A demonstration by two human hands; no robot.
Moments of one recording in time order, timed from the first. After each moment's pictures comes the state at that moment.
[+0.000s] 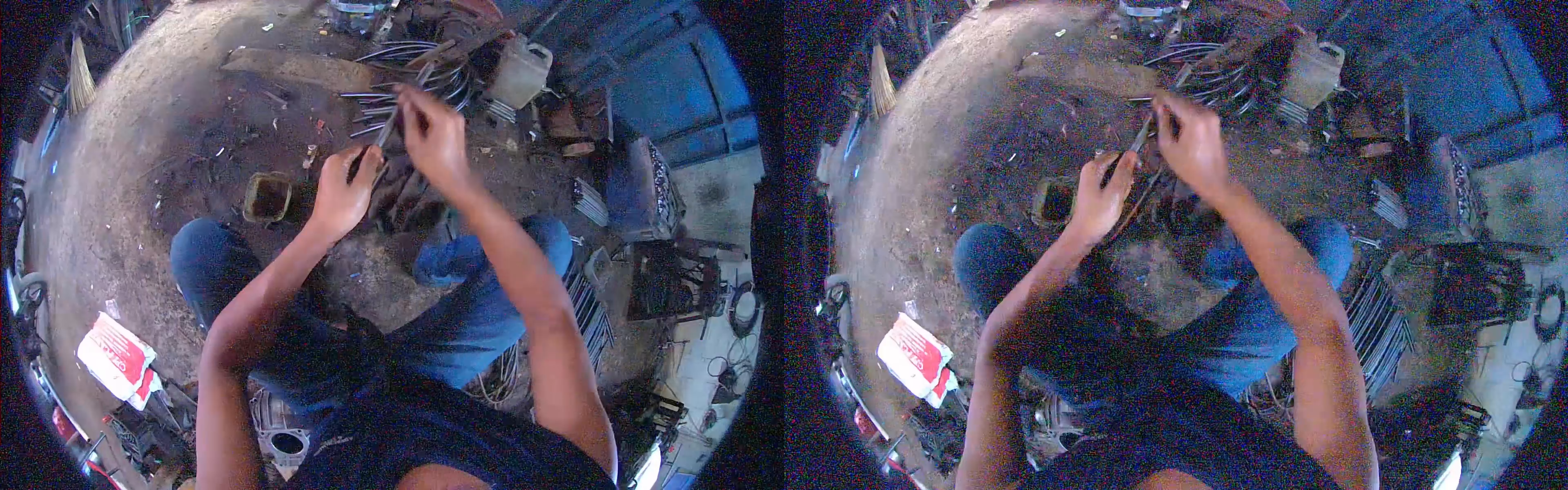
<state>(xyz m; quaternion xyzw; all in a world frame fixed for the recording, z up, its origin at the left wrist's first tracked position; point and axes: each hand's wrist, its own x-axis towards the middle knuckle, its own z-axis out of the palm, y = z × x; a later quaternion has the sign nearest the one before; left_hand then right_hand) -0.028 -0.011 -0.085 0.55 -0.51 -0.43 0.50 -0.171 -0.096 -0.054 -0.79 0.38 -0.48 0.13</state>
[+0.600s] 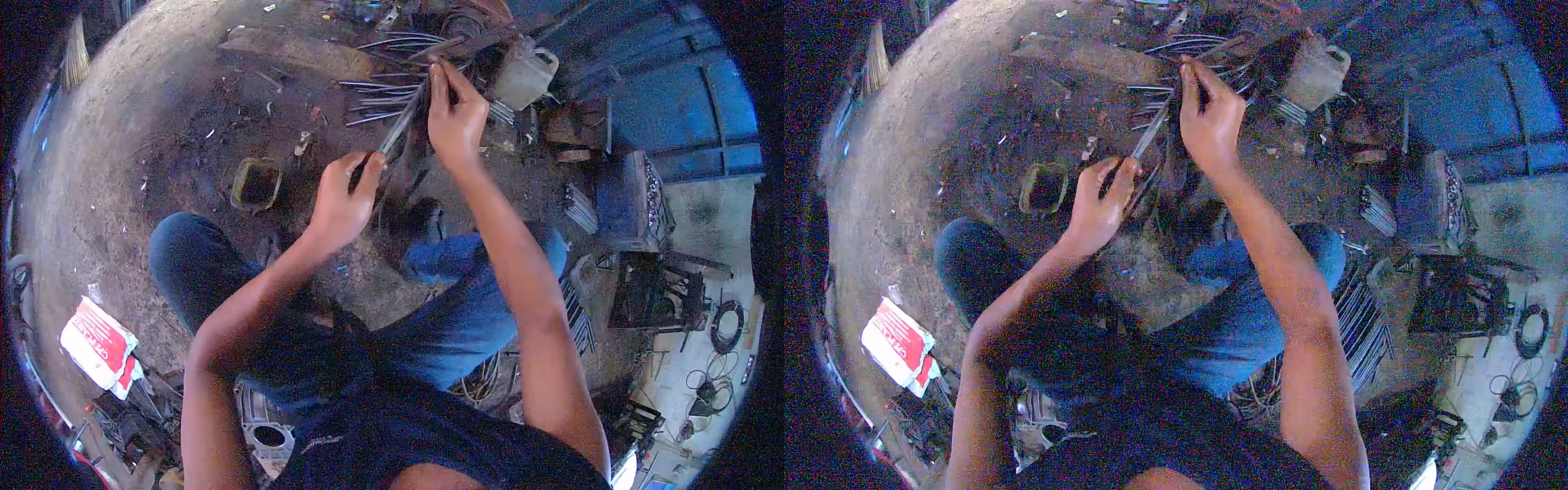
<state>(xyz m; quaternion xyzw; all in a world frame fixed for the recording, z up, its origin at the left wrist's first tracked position) -0.033 0.002 -0.109 0.56 -0.52 -0.38 0.52 -0.166 -0.113 -0.037 -0.70 0.47 -0.49 0.19</state>
